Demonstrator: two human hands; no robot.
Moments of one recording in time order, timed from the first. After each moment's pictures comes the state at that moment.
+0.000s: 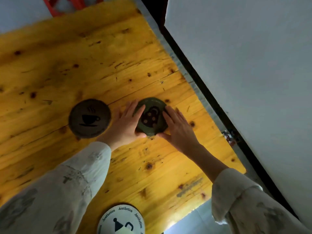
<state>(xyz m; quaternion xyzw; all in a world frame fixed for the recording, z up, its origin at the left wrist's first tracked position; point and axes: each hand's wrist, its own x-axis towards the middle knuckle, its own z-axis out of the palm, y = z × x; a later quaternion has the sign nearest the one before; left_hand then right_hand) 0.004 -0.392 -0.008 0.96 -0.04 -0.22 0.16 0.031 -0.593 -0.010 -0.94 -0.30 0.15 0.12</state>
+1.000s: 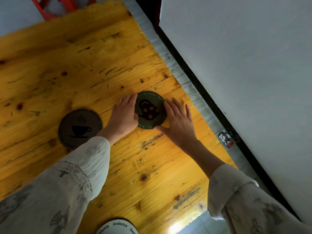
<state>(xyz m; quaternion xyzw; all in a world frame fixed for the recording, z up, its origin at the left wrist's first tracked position) 0.059 -0.405 -0.002 0.95 0.06 -0.13 0.27 0.071 -0.590 -0.012 -0.96 -0.21 0.11 0.11</state>
